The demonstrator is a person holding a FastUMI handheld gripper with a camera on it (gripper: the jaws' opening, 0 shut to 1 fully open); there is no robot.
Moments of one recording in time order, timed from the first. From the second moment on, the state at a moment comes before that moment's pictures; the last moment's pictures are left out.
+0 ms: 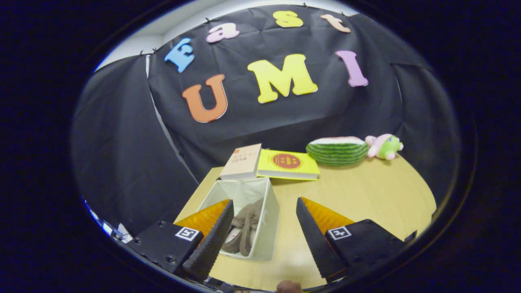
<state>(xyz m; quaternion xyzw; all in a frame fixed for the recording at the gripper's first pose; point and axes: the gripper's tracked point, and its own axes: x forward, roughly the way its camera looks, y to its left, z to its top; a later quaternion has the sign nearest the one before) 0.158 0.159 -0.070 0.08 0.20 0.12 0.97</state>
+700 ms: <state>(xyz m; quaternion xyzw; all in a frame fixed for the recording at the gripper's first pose) 0.036 0.035 0.042 -0.01 -0.01 -0.02 1.00</state>
